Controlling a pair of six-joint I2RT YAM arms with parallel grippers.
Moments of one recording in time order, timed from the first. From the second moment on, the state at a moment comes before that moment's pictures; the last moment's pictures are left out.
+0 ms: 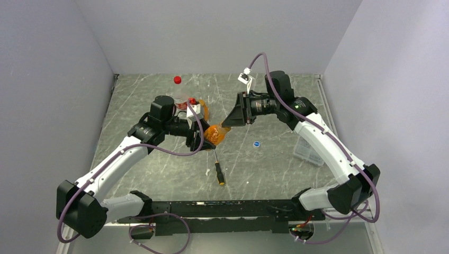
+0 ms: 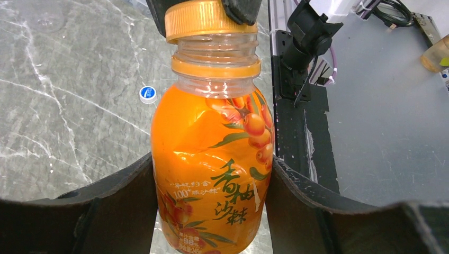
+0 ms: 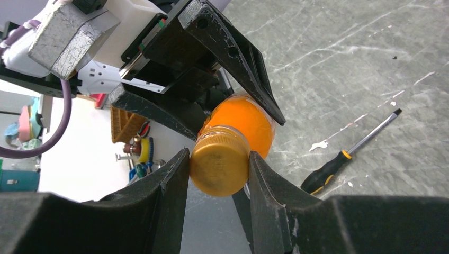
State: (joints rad) left arm -0.50 1.16 0.96 -0.23 1.02 0.20; right arm 0.53 1.35 1.40 -0.55 -0.88 0.44
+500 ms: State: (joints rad) left arm -0.50 1.18 0.96 -0.27 1.03 0.19; right arm 0.59 1.37 1.47 -0.67 -0.76 0.33
